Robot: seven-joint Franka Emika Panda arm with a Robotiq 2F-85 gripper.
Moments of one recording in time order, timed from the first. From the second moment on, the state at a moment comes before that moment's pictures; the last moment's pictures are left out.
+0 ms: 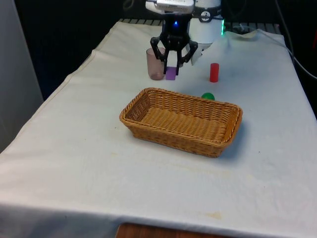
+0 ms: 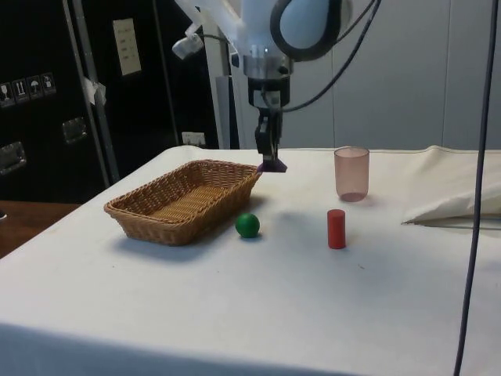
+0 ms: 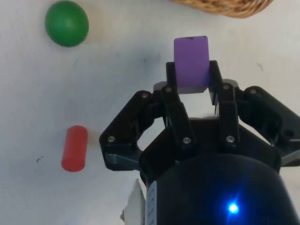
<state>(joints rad) 0.25 0.12 -0.38 -2.48 -0.10 2.71 -0.13</state>
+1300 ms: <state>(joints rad) 0.25 0.29 -0.32 -2.11 -0.09 2.55 -0.07</state>
